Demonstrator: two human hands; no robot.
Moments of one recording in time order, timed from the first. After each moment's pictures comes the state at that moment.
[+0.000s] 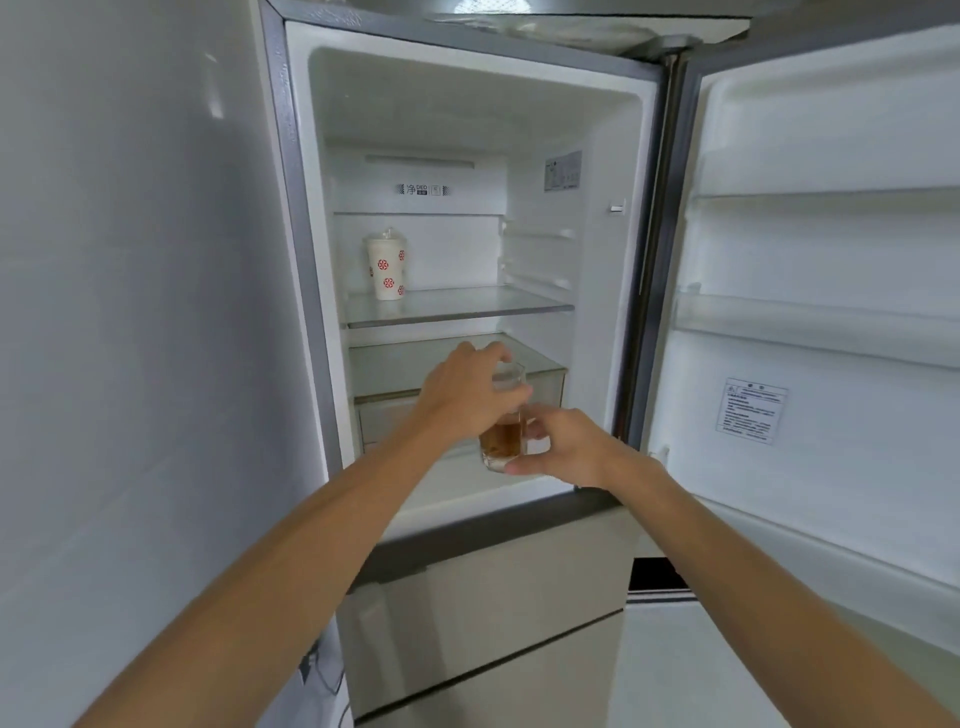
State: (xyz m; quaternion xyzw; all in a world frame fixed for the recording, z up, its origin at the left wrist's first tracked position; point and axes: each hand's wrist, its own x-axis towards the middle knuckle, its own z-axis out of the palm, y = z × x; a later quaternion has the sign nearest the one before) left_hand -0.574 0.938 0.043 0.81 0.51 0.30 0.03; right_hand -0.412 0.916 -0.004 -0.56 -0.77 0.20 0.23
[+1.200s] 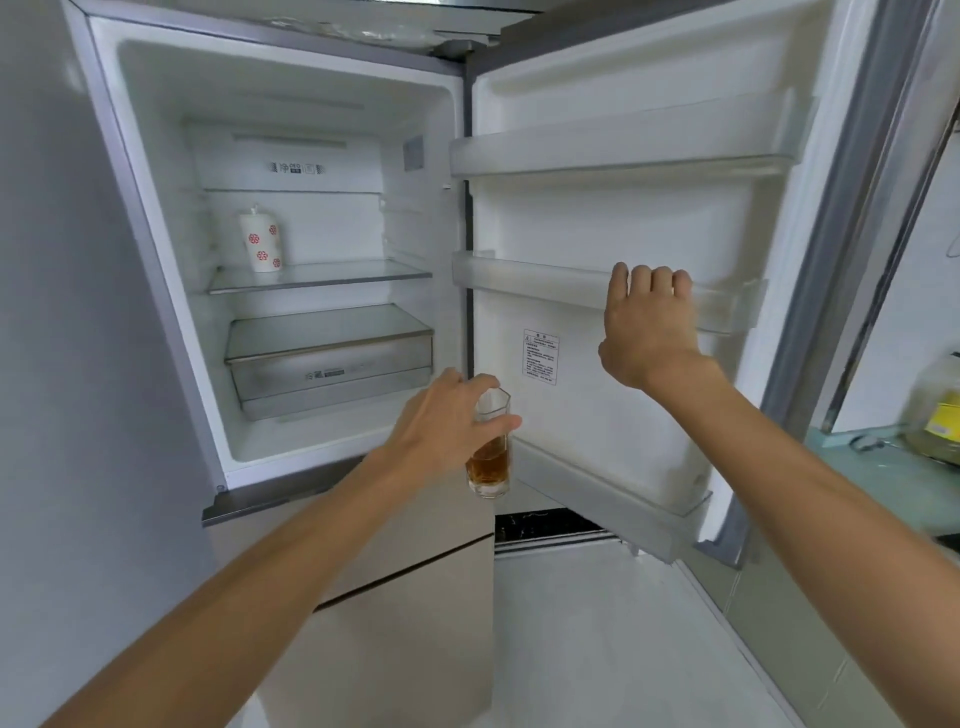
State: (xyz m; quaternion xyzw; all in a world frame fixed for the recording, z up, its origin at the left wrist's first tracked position) left_hand -0.407 0.753 0.004 0.85 0.46 0.23 0.04; right_hand -0.189 0.729 0.077 -0.78 -0.53 -0.34 0.00
